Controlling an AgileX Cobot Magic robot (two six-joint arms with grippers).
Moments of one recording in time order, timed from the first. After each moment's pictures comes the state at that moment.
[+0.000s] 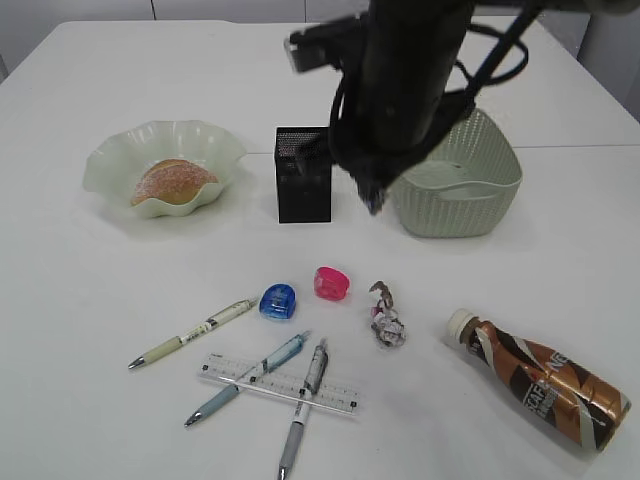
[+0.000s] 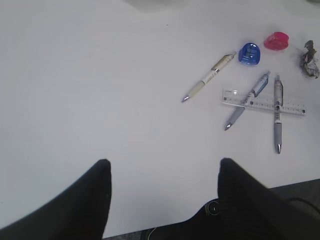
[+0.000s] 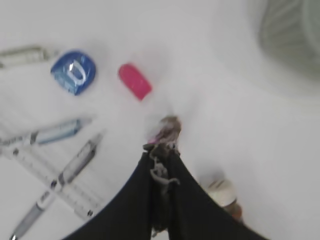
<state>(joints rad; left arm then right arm) -0.16 0.80 -1.05 -0.08 1.26 -0.10 0.60 1.89 -1.67 -0.18 1.11 0.23</state>
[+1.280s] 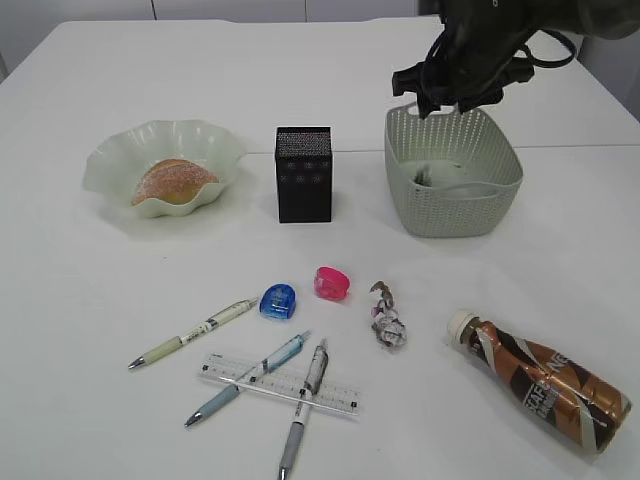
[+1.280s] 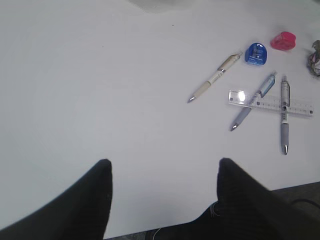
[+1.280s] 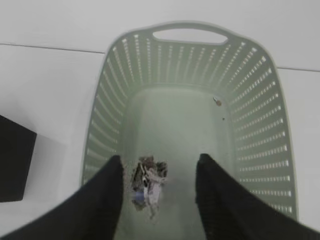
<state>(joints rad) -0.16 0.80 -1.05 -0.06 1.26 -0.10 0.25 2.17 -1.92 -0.27 0.74 0.32</state>
